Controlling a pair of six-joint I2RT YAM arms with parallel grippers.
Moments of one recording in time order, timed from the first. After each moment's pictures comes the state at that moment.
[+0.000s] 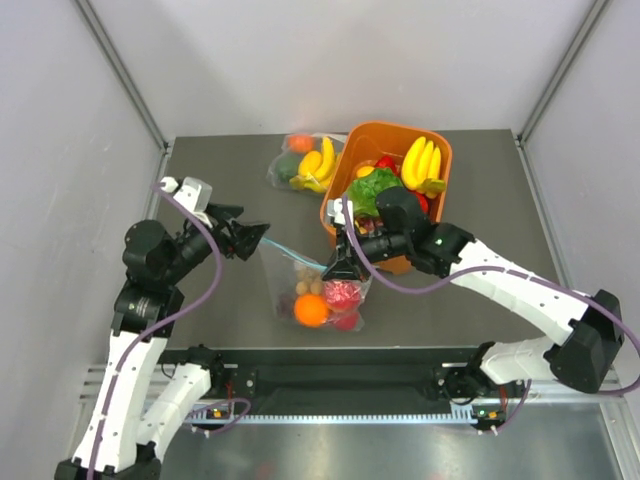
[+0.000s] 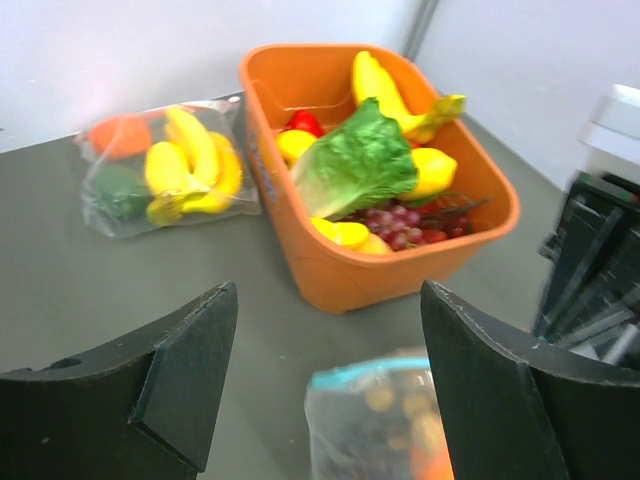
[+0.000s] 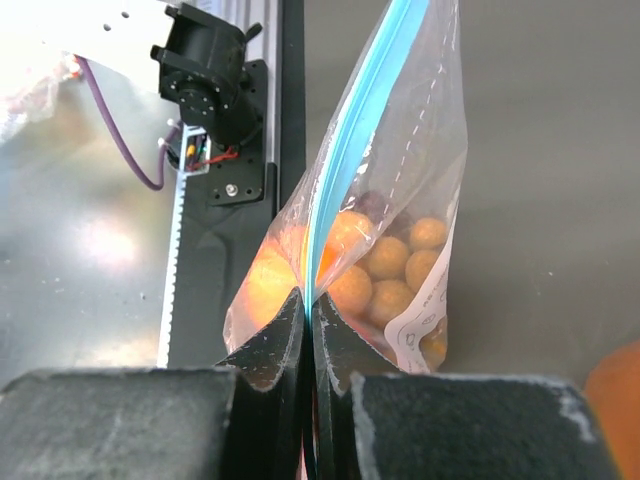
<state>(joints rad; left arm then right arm) -0.19 0.66 0.94 -0.30 0.51 -0.20 0.84 1.29 1.13 -0.34 -0.74 -0.10</state>
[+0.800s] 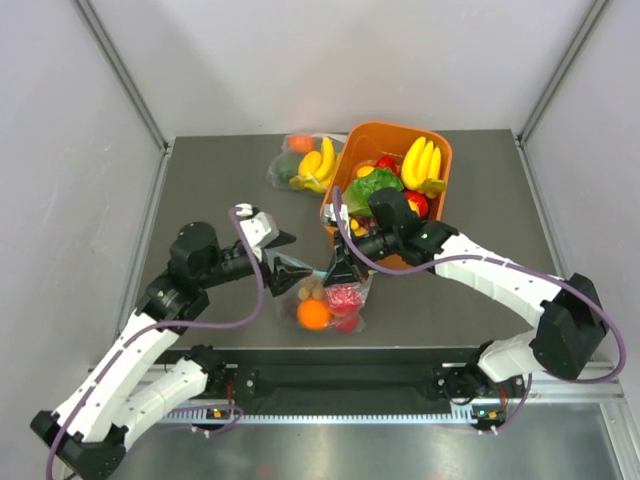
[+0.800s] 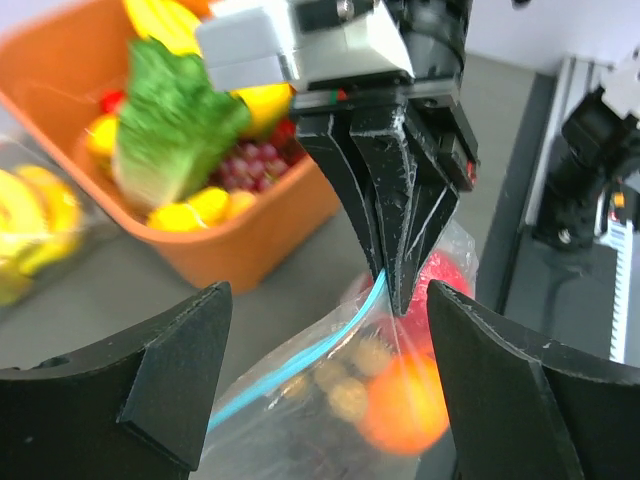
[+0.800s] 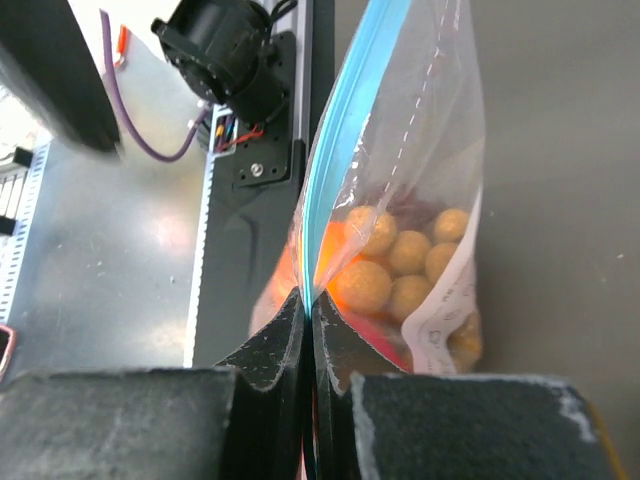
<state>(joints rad) -0.54 0.71 0.86 -0.28 0.58 0.08 0.78 1.39 1.09 -0.29 -0.89 -0.06</state>
